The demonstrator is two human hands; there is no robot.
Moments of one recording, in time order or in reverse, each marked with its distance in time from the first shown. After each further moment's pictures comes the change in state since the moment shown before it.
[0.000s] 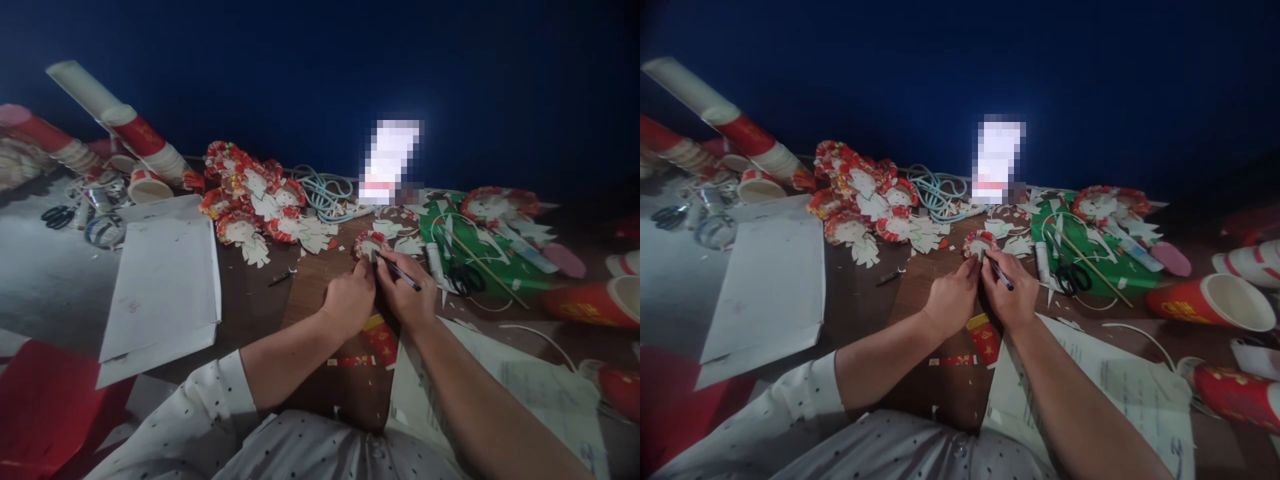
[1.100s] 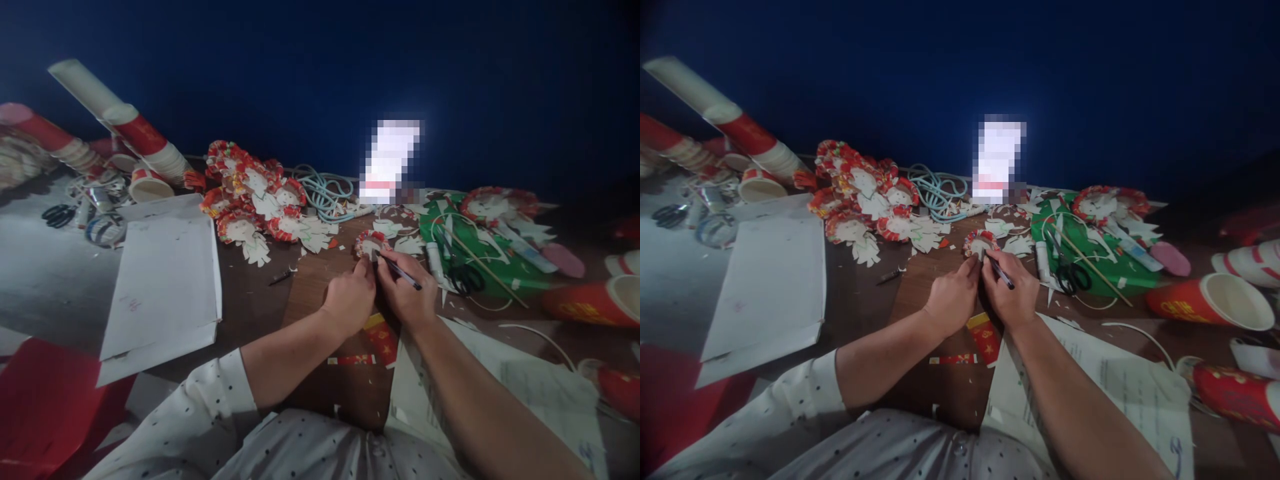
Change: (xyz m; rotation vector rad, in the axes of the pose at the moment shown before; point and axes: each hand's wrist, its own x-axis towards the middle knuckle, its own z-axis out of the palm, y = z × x) left_hand 0.000 0.000 0.000 -0.013 -0.014 0.002; right_hand -0.002 0.003 0.001 0.012 -0.009 -0.017
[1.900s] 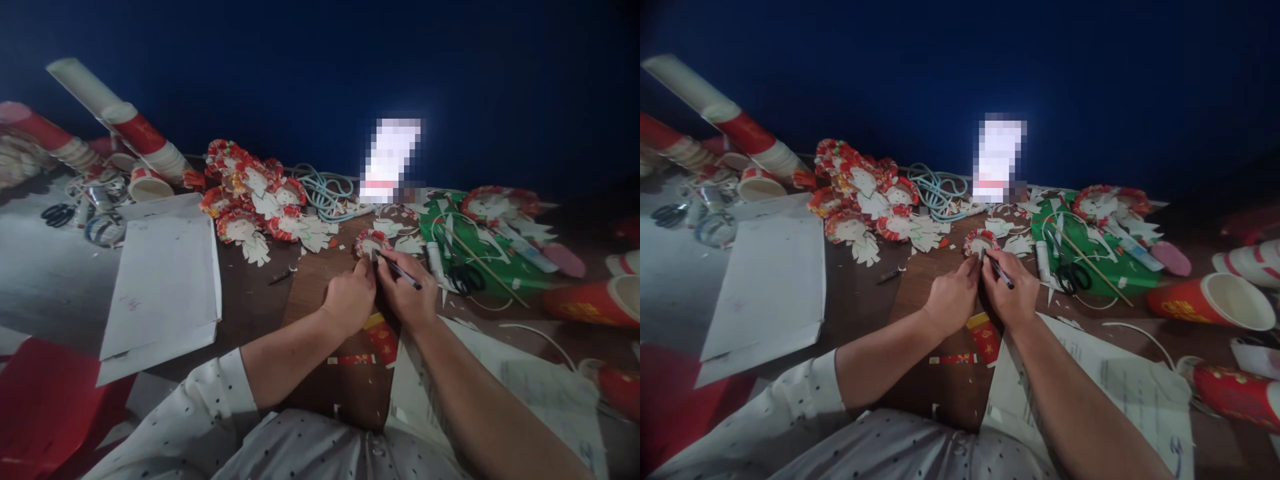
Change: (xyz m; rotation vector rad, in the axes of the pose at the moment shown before) left_hand 0.000 0.000 0.001 0.017 0.010 0.000; right_hand 0.001 -0.001 -0.001 0.008 -0.005 0.015
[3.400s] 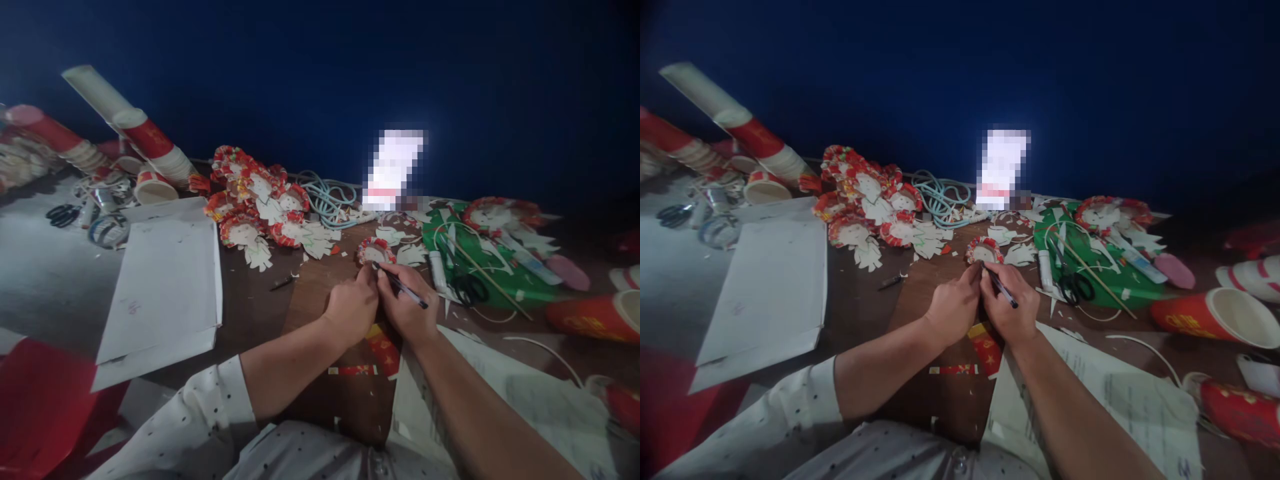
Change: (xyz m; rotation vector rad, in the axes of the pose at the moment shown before) left_hand 0.000 -0.001 0.002 -0.037 -0.003 0.013; right_hand -0.007 -0.004 -0.001 -0.003 0.010 -0.049
